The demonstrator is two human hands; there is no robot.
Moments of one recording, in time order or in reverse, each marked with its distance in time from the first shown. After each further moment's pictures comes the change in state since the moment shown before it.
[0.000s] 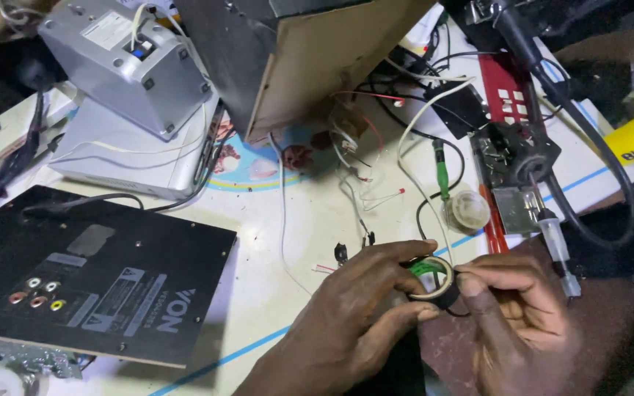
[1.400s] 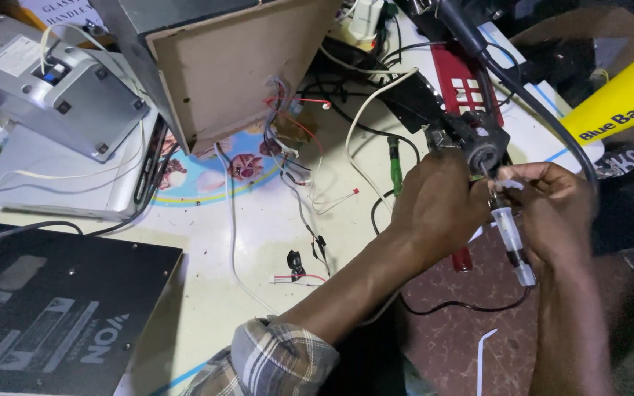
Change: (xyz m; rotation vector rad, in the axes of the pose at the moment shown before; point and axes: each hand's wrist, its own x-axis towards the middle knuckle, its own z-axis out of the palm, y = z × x) left_hand 0.158 -0.064 0.123 0.324 -0.127 -0.524; right_hand 0.174 0.060 -0.071 -0.252 0.035 0.334
